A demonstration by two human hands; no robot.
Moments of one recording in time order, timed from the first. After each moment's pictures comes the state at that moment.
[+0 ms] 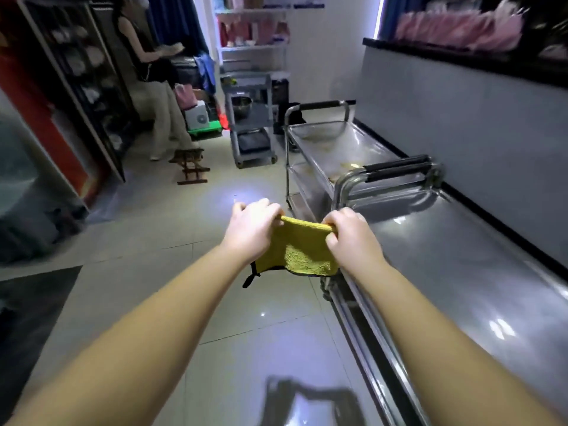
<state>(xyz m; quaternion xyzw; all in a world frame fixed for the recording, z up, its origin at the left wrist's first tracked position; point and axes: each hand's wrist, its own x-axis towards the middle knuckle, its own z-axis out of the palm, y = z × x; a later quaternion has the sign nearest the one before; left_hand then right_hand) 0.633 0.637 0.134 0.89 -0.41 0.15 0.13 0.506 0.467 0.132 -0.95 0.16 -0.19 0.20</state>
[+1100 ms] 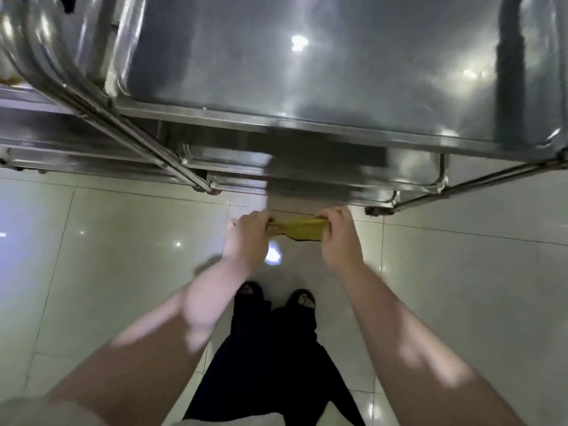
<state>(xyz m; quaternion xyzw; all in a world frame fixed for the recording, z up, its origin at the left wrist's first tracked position) 0.732 0.422 -0.214 0.63 -0.74 -0.24 -0.03 0.543 0.457 -0.197 -0.53 0.75 -0.20 0.34</state>
